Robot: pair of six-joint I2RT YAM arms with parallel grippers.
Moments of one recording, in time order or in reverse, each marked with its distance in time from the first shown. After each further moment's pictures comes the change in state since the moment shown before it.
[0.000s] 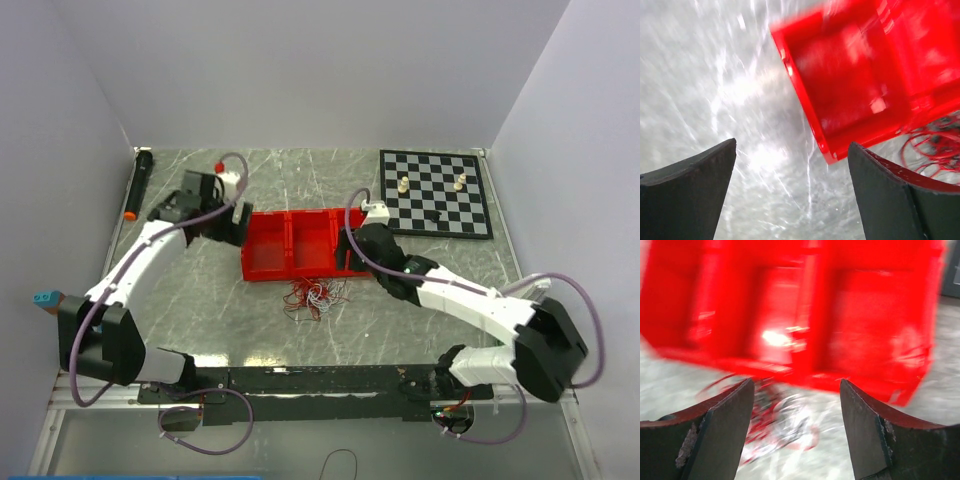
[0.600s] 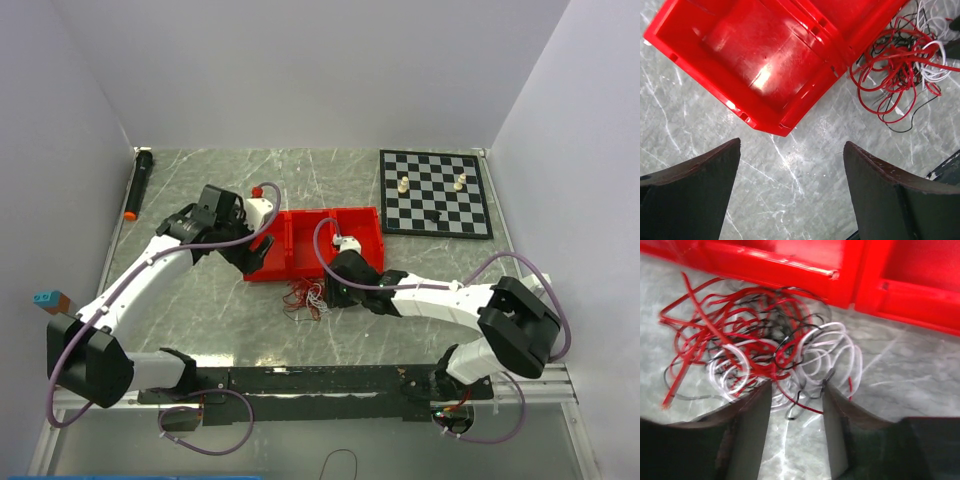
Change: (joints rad) left arm -0.164 -0.102 -0.006 -0.137 0.132 0.238; right arm 0.167 0.148 -0.068 -0.027 -0.154 0.131
